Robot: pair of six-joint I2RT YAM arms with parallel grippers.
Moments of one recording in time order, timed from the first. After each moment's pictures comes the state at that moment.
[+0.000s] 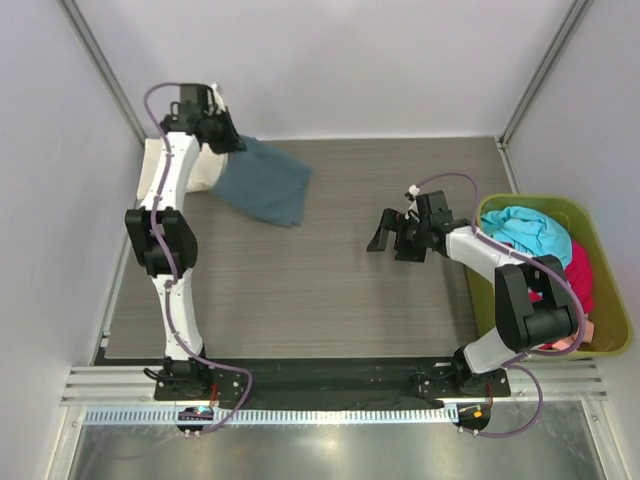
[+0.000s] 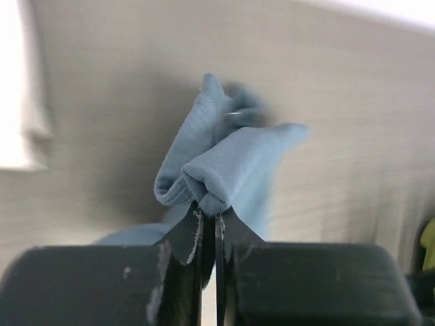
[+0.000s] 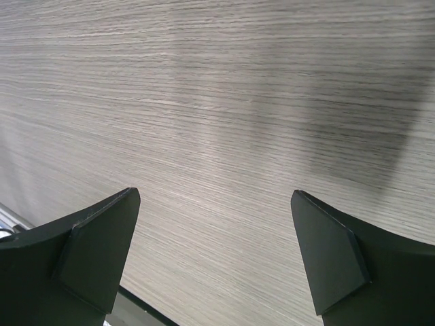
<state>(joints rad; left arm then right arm) -0.06 2.19 2.17 -0.78 0.30 -0.35 0.24 1.54 0.87 -0.27 -0.36 0.48</state>
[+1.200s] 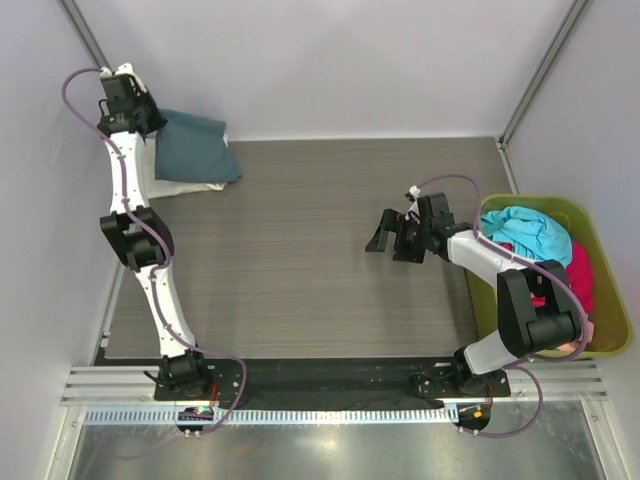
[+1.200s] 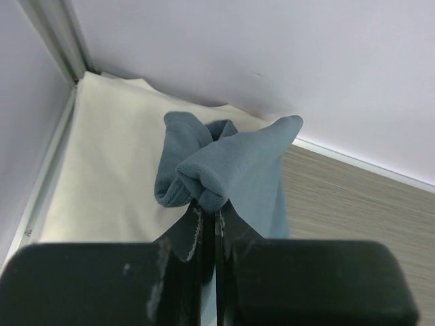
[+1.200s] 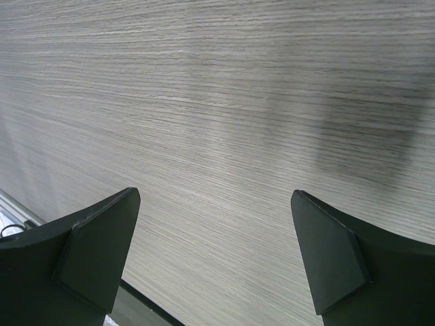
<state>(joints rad) 0.24 2.38 2.57 -0.68 0.15 -0.23 0.25 1.50 0.83 -0.22 -0.39 0.50</state>
